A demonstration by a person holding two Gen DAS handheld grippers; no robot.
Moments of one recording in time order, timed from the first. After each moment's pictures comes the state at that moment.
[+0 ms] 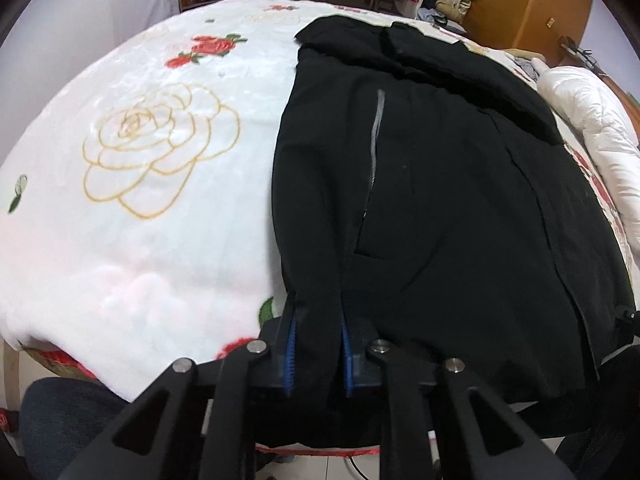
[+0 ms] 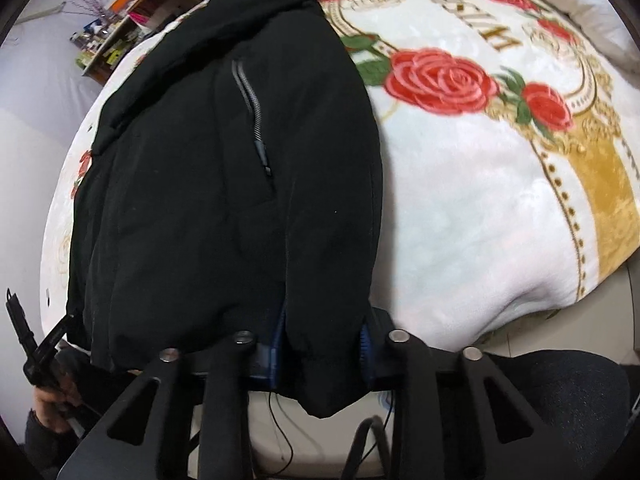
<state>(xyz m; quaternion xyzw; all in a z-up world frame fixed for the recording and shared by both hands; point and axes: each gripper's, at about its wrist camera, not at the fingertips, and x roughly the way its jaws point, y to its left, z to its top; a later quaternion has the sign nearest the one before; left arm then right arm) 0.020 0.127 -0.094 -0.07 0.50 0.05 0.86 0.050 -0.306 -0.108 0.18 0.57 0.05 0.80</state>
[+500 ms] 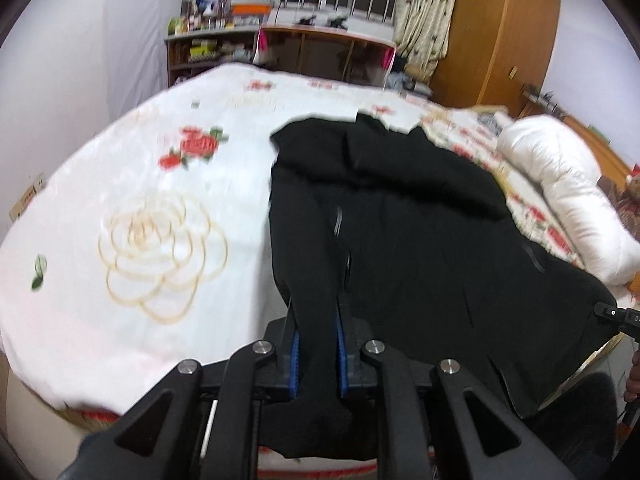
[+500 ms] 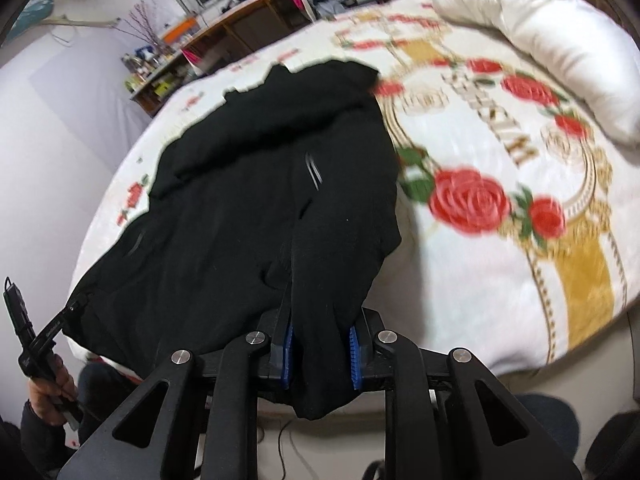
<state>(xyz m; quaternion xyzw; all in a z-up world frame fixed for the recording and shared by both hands) 0.024 0.133 0.009 -0.08 0.38 0.01 0.92 0.051 -0.311 -0.022 0.17 0.47 0.10 0.86</state>
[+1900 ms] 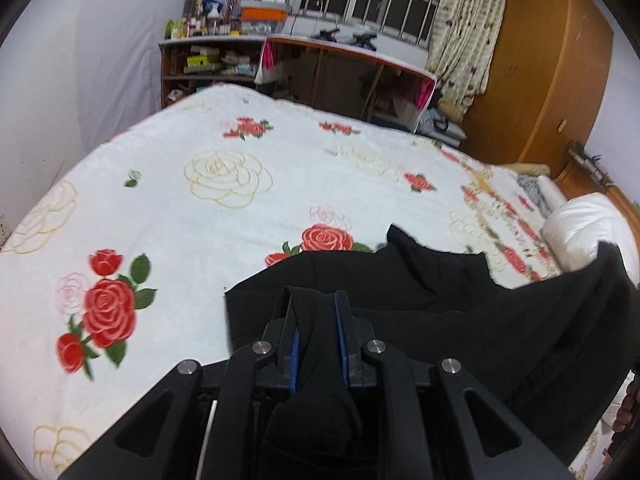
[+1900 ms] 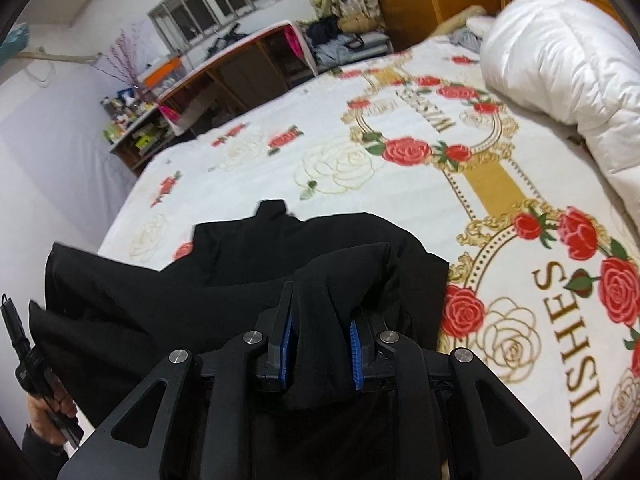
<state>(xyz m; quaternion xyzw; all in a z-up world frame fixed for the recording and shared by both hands) 0.391 0.157 0.018 -0.12 0.37 0.04 0.92 0.419 -0.281 0.013 0.17 0.43 0.06 0.89</state>
